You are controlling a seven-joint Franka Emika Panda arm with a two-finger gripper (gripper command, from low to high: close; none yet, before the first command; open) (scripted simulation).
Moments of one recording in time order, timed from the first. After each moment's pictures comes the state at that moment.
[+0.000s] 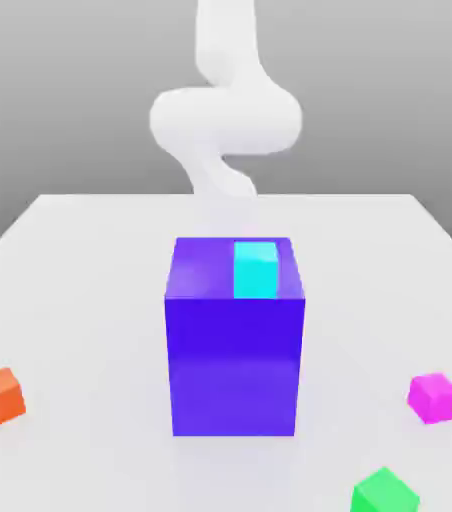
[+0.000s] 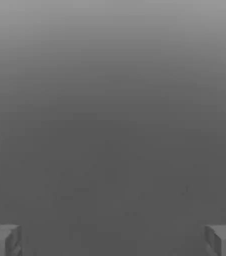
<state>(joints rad) 0.01 -0.71 0.05 -2.33 0.00 2.34 0.84</state>
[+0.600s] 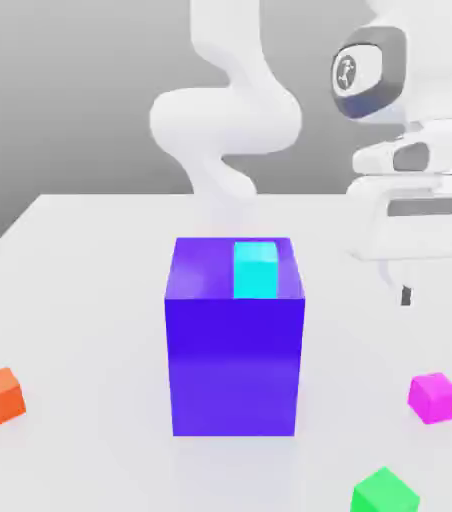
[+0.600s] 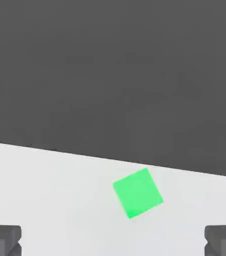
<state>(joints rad) 0.12 -0.05 0.42 -2.51 -0.14 2.65 1.25</state>
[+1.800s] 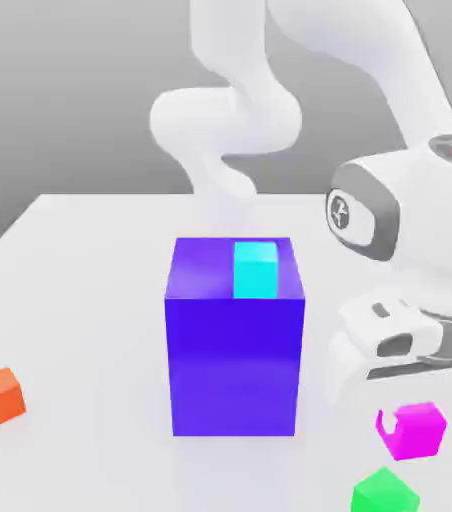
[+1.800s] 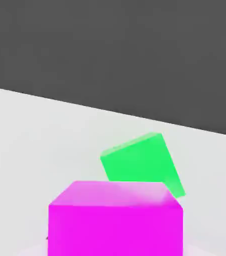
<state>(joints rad) 0.04 0.34 0.29 -2.28 -0.18 2.60 1.06</state>
